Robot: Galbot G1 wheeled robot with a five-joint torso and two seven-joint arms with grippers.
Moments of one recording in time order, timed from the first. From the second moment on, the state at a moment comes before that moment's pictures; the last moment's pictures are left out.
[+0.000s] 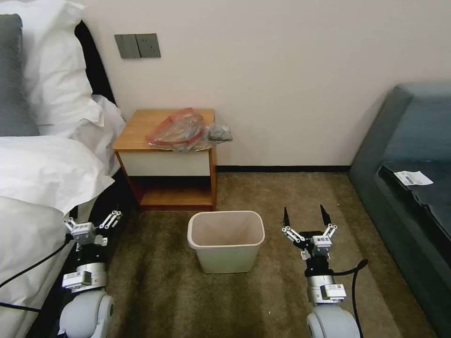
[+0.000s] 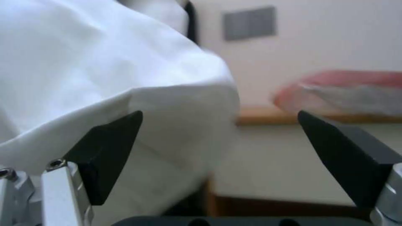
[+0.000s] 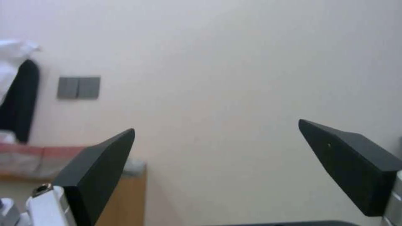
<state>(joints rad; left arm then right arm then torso) 1.50 -1.36 -0.72 -1.85 -0.22 -0.45 -0.08 -1.48 1.50 0.47 1.94 -0.06 0.56 0.02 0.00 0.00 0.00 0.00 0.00</state>
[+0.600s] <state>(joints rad) 1.59 -1.36 -0.56 -1.96 -0.19 -0.44 -0.05 -1.30 1.36 0.41 1.88 -0.11 0.55 0.01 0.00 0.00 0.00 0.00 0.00</state>
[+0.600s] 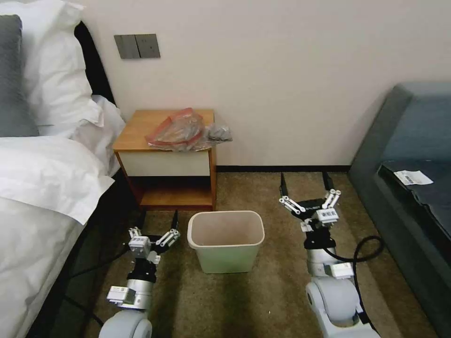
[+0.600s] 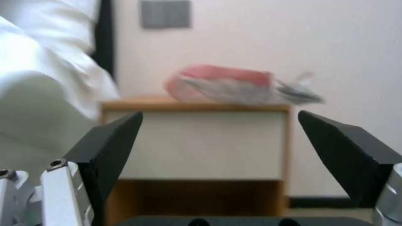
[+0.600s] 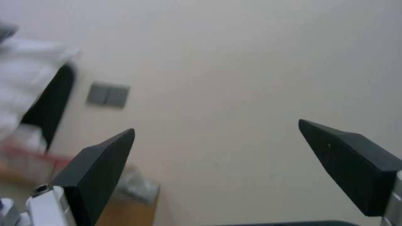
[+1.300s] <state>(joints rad) 1.52 -1.40 -0.60 -1.88 -0.14 -0.45 -0.12 -0.70 1.24 0.10 1.31 -0.42 0.47 0.10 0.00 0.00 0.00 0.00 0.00</state>
